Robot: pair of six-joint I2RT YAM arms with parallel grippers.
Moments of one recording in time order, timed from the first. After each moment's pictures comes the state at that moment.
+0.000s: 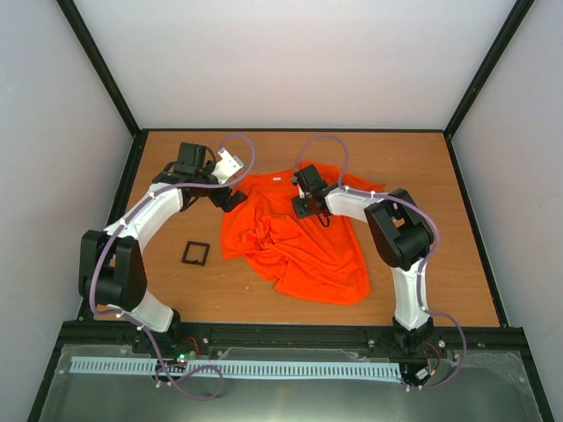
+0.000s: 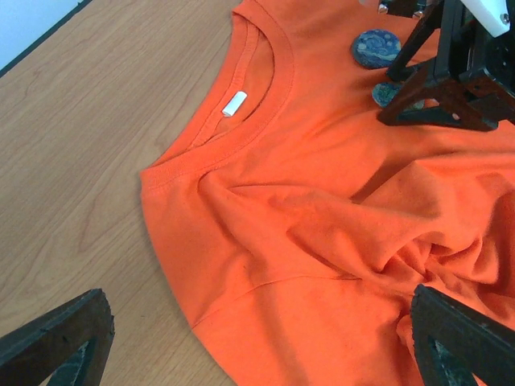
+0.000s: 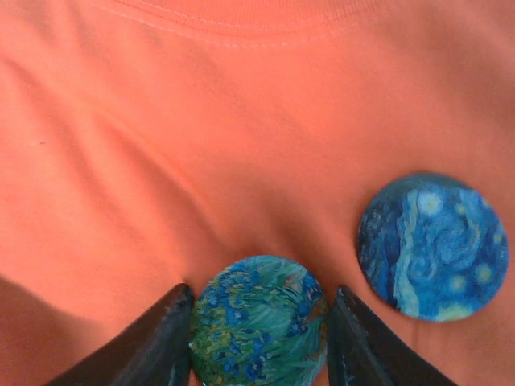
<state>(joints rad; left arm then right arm) -0.21 1.55 1.16 -0.47 0.39 0.55 0.58 2.06 1.33 -0.29 0.07 0.13</state>
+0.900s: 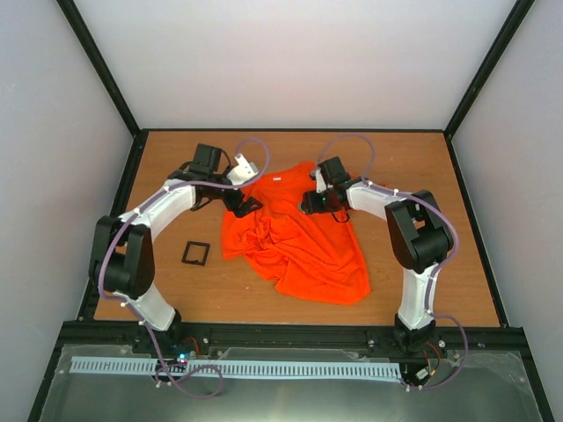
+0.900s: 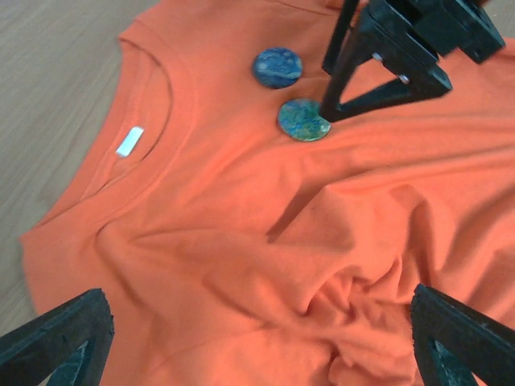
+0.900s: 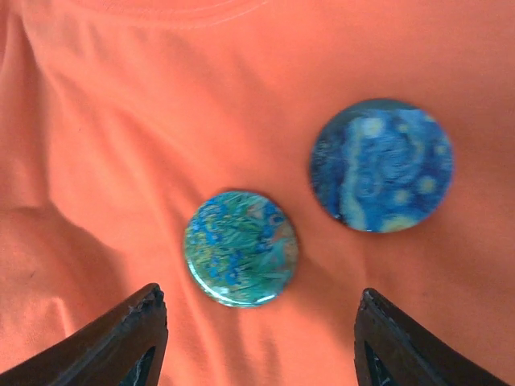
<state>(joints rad) -0.26 1.62 1.17 -0.47 0.54 0.59 0.47 1.96 1.26 -0.33 -0.19 0.21</state>
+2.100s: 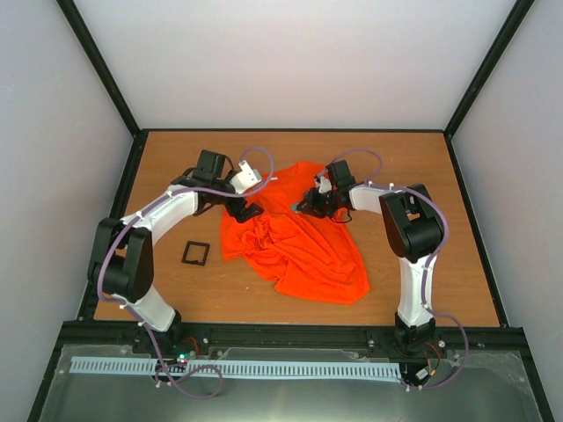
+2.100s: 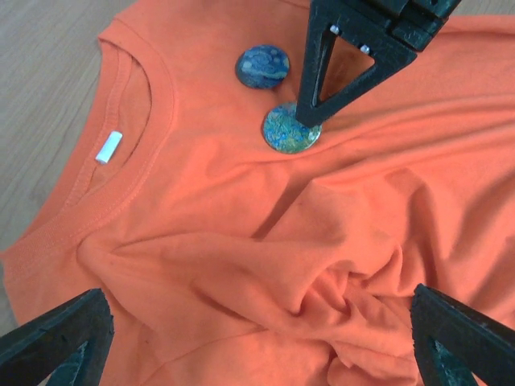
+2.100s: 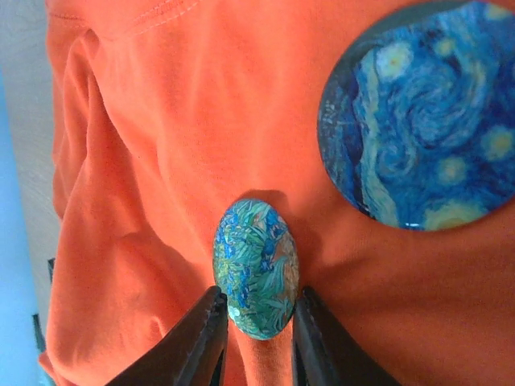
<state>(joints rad) -0.31 1.63 1.13 -0.43 0.49 0.61 0.38 2.07 1.25 -0.17 -0.62 0.60</state>
